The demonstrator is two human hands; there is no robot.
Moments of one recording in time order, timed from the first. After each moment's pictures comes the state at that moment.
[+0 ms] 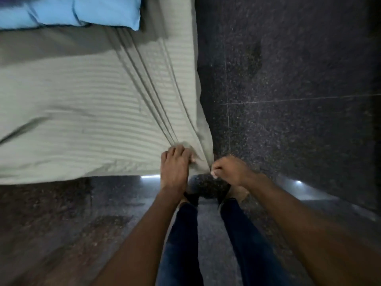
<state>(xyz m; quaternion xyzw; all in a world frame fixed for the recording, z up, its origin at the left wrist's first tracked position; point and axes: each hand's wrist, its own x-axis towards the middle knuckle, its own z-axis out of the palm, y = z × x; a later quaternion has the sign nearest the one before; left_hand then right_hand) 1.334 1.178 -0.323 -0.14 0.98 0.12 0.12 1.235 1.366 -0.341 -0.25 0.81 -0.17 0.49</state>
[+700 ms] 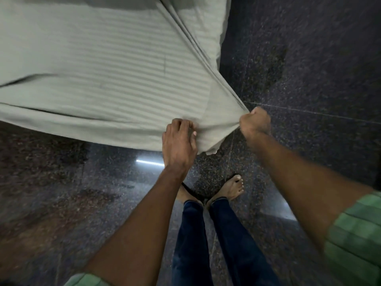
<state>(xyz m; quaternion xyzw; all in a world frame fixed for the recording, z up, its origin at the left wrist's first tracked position) 1.339 1.208 -0.318 -0.33 0.92 0.23 0.00 1.157 1.346 -0.357 0.13 0.93 -0.24 0.24</state>
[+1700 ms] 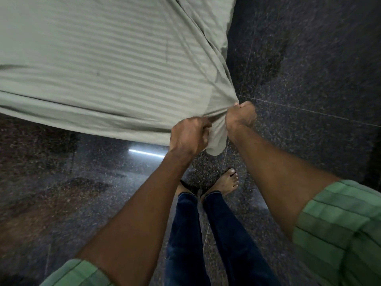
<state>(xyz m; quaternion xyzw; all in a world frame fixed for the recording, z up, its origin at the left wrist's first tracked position) 1.301 1.203 -0.316 -0.24 0.94 0.21 0.09 1.168 1.294 -0.393 0.21 0.91 -0.29 0.20</state>
